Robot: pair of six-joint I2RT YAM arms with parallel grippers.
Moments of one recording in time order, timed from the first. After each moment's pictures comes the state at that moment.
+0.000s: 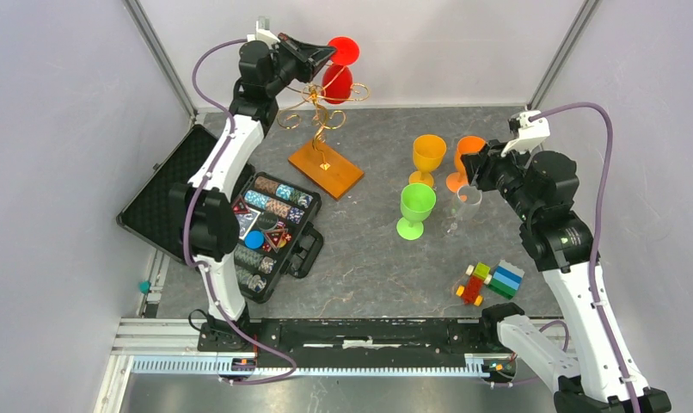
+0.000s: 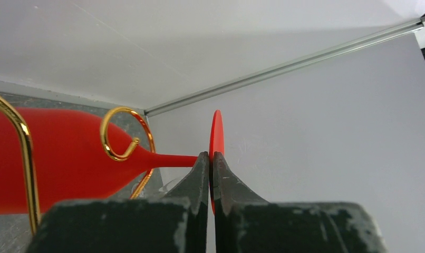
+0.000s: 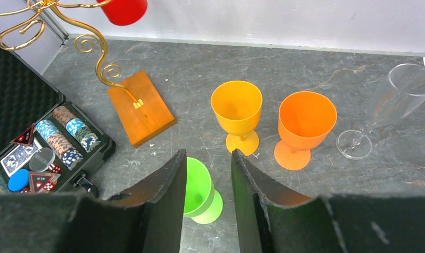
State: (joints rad) left arm -0.24 1.96 1.89 0.15 0.41 -1.22; right arm 0.23 0.84 1.12 -0.44 -0.07 0.16
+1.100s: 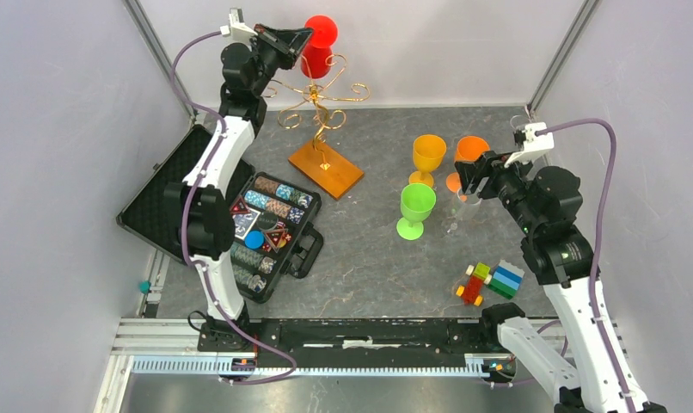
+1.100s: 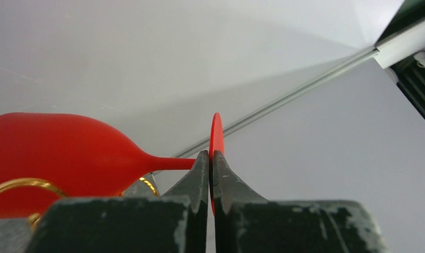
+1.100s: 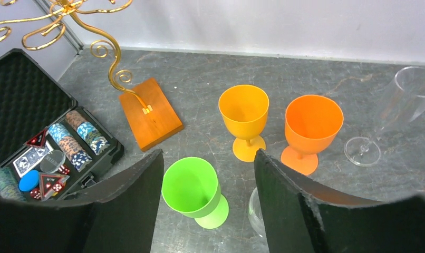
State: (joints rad) left arm -0.17 1.93 1.83 0.37 0.32 -1.17; right arm 0.23 0.76 1.04 -0.39 -0.09 0.18
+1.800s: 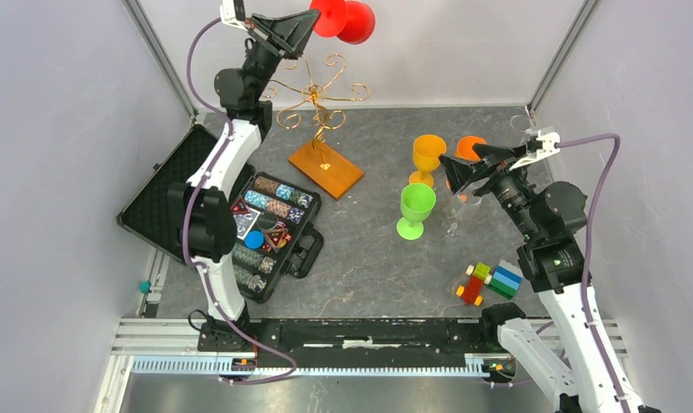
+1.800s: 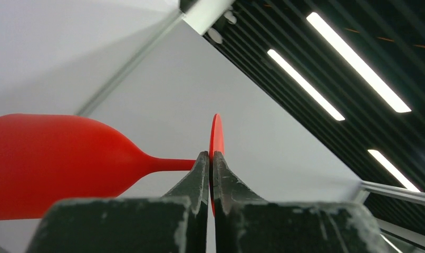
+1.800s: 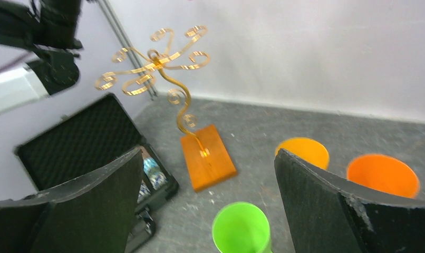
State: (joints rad) left arm -0.21 1.96 1.84 1.04 0.50 -1.56; right arm 0.23 0.69 0.92 -0.08 -0.24 0.31
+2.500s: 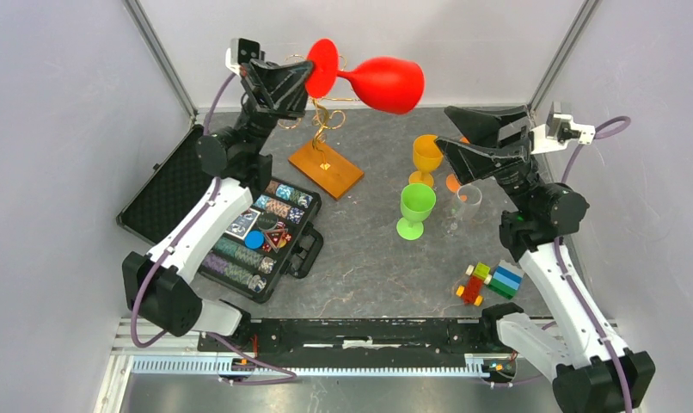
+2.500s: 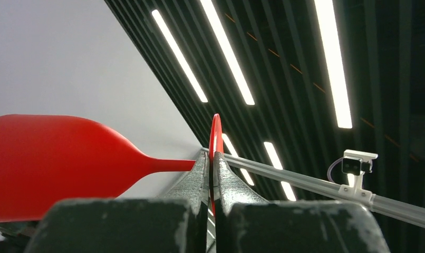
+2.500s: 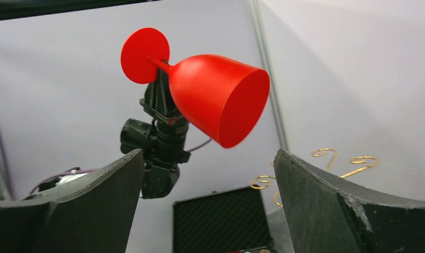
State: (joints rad) left arm -0.42 1.41 1.33 1.18 0.42 -2.03; right arm 0.23 0.90 0.87 0.89 -0.53 0.85
